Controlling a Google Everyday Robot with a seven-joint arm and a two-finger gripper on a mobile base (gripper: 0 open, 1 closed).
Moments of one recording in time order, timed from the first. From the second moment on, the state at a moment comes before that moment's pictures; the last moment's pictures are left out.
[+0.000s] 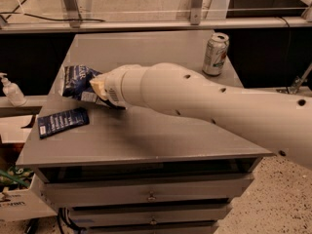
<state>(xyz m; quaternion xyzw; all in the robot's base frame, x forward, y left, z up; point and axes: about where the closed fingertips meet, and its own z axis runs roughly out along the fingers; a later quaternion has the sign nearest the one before) 0.569 0.141 0.880 -0.35 0.75 0.24 0.50</state>
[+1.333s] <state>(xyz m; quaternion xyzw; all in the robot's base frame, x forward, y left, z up) 0.558 0.173 0.867 -0.35 0.76 0.28 0.47</state>
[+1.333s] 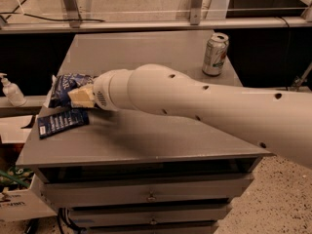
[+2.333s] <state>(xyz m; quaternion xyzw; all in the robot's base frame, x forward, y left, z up) 0.559 0.160 0.881 -0.34 0.73 0.35 0.48</state>
